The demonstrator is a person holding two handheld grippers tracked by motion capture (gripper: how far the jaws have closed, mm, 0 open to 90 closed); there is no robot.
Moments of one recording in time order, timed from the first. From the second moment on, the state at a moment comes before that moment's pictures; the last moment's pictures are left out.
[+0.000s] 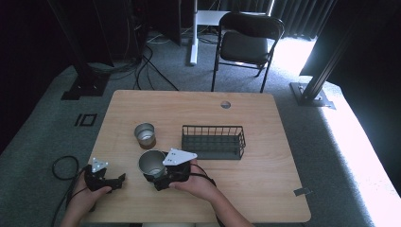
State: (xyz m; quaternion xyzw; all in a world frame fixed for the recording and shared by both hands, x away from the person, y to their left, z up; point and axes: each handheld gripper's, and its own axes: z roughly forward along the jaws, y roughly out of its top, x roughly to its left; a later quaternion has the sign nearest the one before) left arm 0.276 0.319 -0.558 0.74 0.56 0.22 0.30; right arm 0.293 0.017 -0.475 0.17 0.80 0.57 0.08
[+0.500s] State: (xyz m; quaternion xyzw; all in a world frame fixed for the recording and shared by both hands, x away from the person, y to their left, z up) left arm 0.276 0.319 -0.558 0.74 0.56 0.22 0.30; right arm 0.301 0.006 -0.438 0.18 0.78 0.59 0.10
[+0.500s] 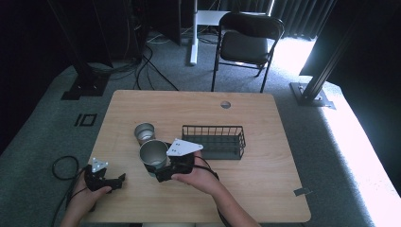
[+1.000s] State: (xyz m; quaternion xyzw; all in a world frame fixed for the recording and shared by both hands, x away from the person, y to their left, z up) left arm 0.276 0.319 -0.558 0.74 0.56 0.22 0.30; right arm 0.320 -0.025 -0.396 0.22 0.74 0.61 0.15
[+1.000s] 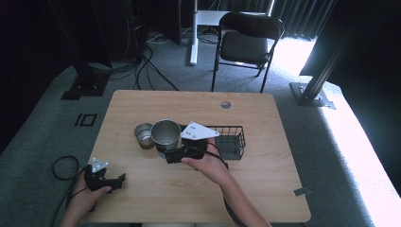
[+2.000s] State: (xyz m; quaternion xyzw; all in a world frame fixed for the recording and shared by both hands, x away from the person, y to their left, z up) left arm 0.276 0.319 -0.558 0.74 0.56 0.22 0.29; right arm 0.347 -0.098 -0.406 0.33 0.70 0.57 0.26
